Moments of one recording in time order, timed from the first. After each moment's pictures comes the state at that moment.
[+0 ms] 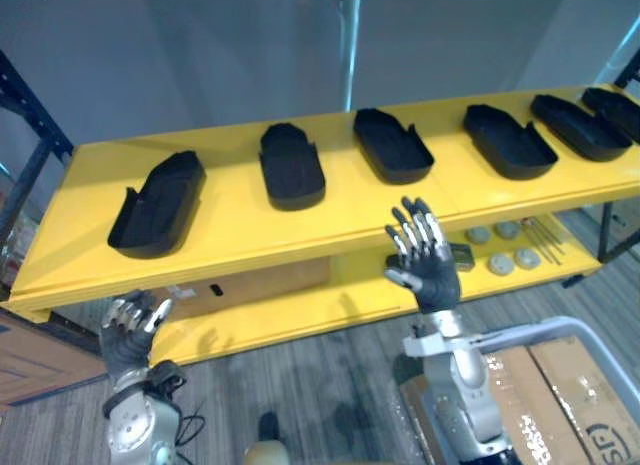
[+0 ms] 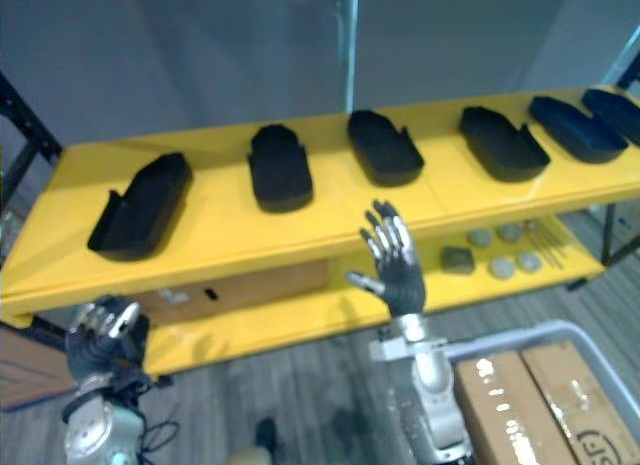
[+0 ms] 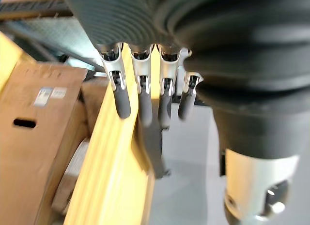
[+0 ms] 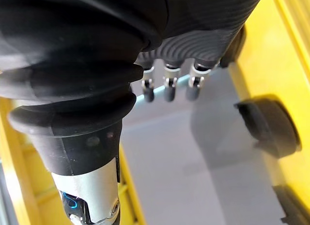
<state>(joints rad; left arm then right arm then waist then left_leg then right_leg) 0.30 0.07 0.29 -0.24 -0.34 0.02 0.26 0.07 -0.16 0.25 -0.21 0.46 -0.37 0.06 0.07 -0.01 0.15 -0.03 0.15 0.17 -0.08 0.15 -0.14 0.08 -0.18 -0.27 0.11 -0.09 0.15</state>
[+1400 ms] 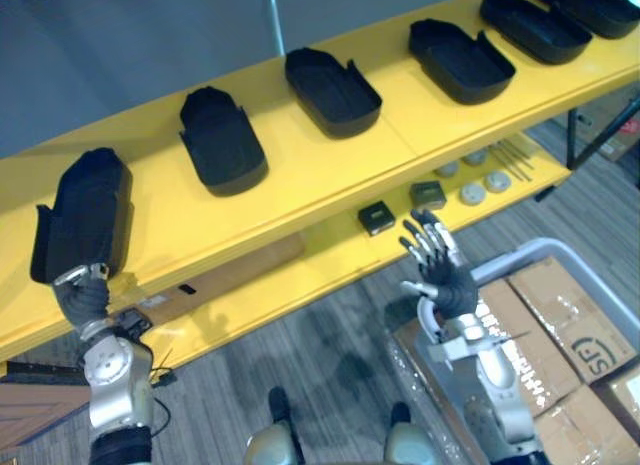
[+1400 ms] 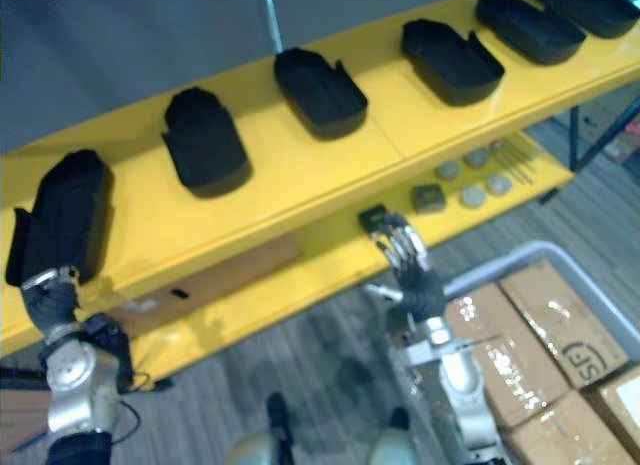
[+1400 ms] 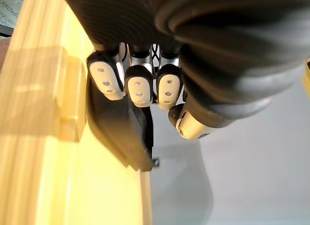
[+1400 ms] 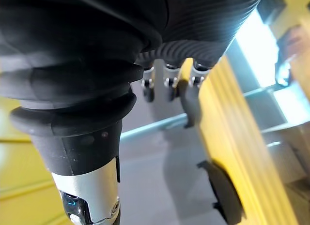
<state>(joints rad) -0.05 0.32 0.40 0.22 -0.39 -0.22 0.42 0.10 -0.26 0.15 -0.18 0.48 -0.32 0.17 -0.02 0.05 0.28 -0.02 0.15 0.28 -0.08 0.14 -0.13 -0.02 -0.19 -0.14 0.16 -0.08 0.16</state>
